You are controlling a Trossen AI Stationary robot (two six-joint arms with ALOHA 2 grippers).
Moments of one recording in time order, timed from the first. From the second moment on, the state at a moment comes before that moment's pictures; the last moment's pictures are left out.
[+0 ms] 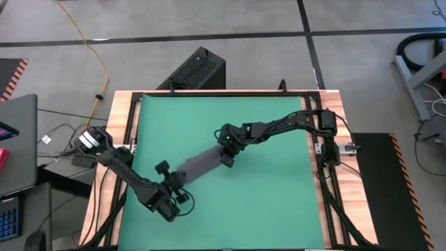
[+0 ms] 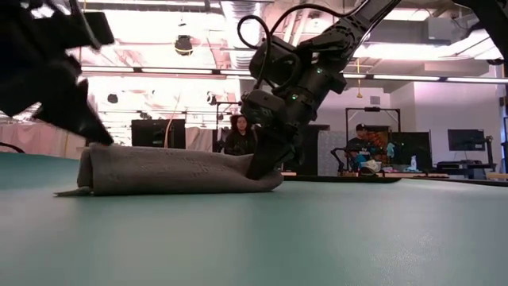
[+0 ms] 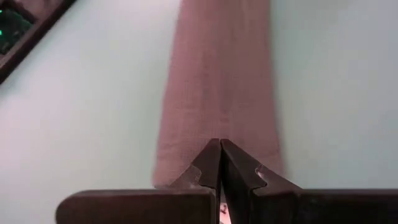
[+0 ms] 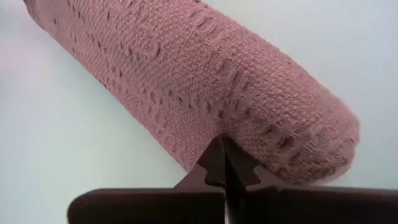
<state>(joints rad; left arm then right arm) -0.71 1.68 0.89 -0.76 -0.85 -1.18 -0.14 1.95 1.21 -0.20 -0.17 0.33</state>
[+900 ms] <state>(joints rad) -0.50 1.81 0.79 -0.23 -1.05 -1.23 -0.11 1.95 1.23 -0.20 -0.18 0.32</state>
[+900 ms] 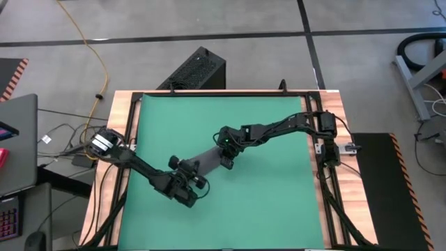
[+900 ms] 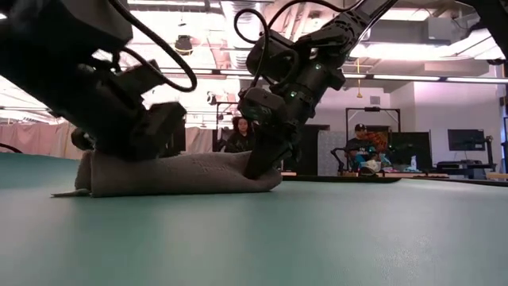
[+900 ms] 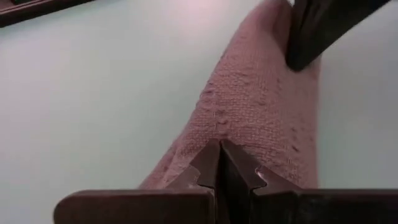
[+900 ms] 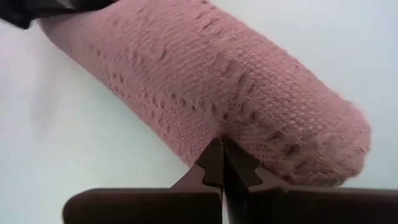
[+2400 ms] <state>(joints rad) -0.33 1.82 0.78 0.15 -0.57 -0.29 -0.07 1.94 1.21 -0.14 -0.01 0.31</state>
